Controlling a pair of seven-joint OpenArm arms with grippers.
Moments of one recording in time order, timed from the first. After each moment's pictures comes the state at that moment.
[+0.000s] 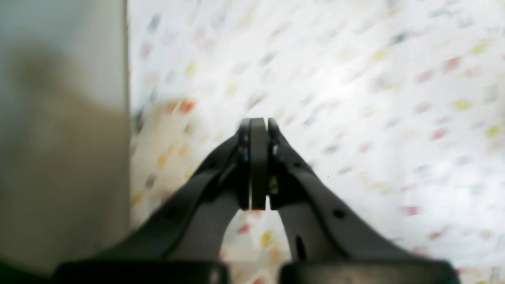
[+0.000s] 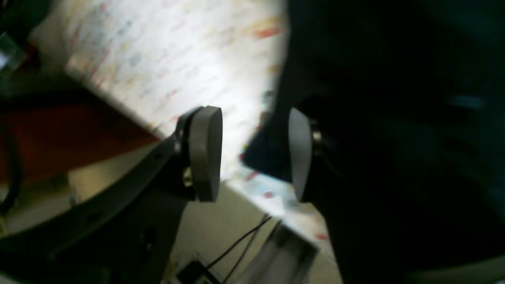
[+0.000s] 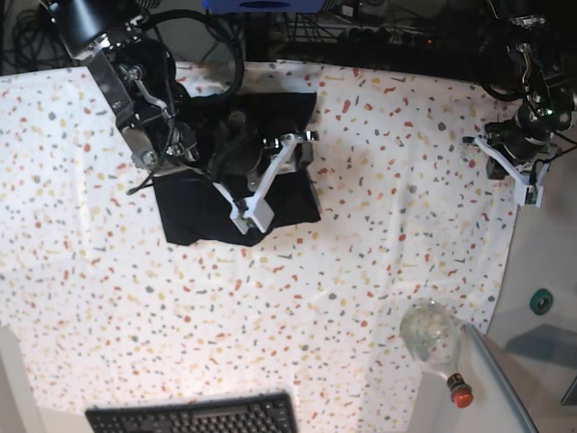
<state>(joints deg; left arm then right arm) 14.7 -18.3 -28.9 84.1 -11.4 -26.5 37.3 -2.5 7.1 -29.5 97.8 39.5 -8.7 -60.3</state>
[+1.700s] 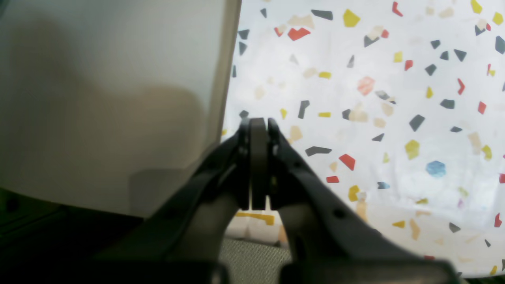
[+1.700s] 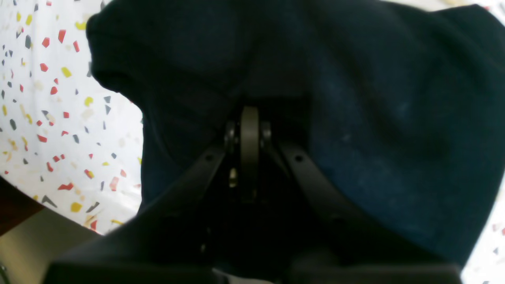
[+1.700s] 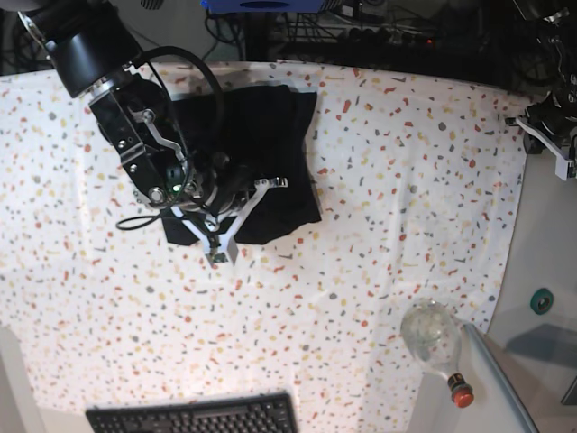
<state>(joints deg) 14.9 -20.5 -42.6 76.5 -11.0 -36.3 36.8 5.8 8.0 -31.2 84.2 27.4 -13.8 -54.0</state>
